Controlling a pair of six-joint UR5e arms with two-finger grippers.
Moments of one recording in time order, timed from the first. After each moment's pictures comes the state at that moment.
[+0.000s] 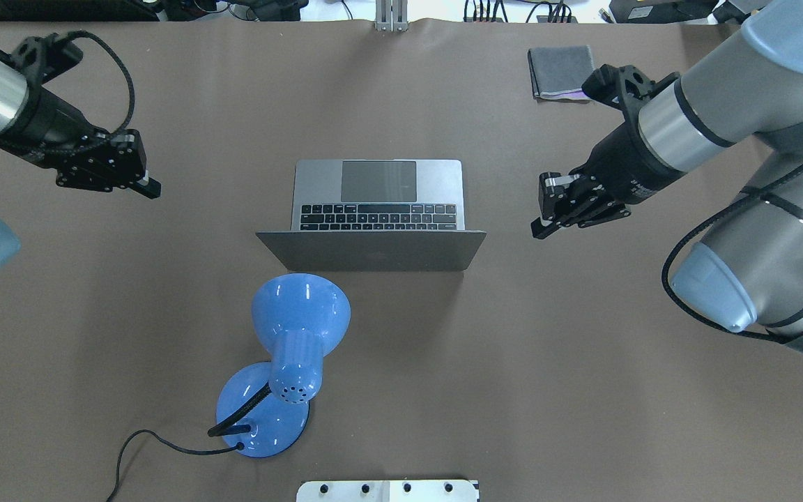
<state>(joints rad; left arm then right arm) -0.98 -1.86 -1.88 -1.94 -2.47 -1.22 0.84 -1.20 1.98 -1.34 2.46 1.14</state>
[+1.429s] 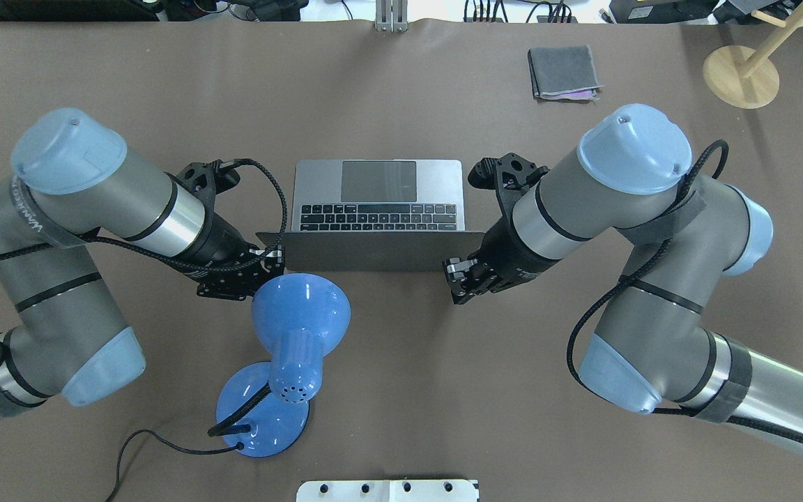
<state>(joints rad) -0.65 -1.99 -1.87 -1.94 -2.31 -1.48 0.61 -1.09 1.90 -1.34 2.25 1.13</state>
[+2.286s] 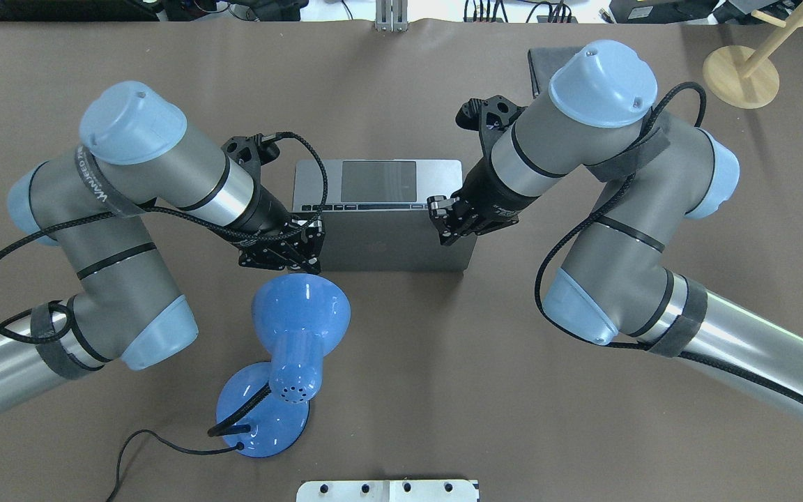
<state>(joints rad) -0.67 -2.12 -1.73 -1.94 -2.28 -1.47 0.70 -0.97 1.75 -1.34 2.24 1.12</state>
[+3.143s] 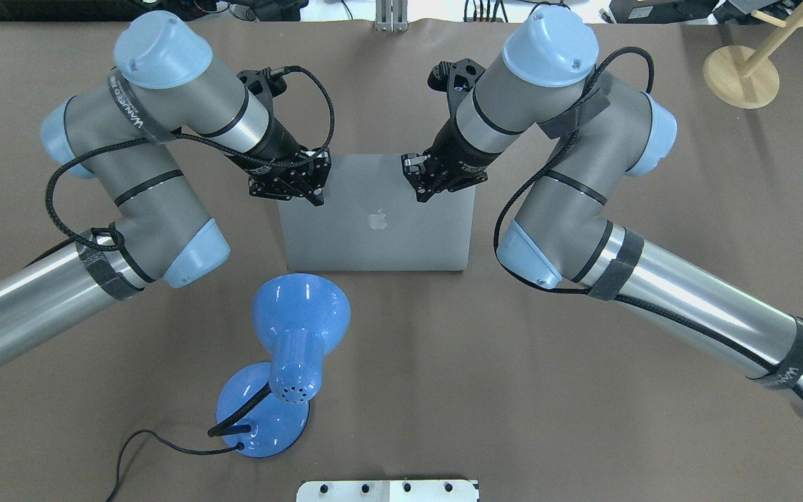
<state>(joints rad) -0.77 -2.26 -1.48 -1.98 -2.27 -1.39 0.73 -0.82 1.47 -1.20 2.21 1.10</state>
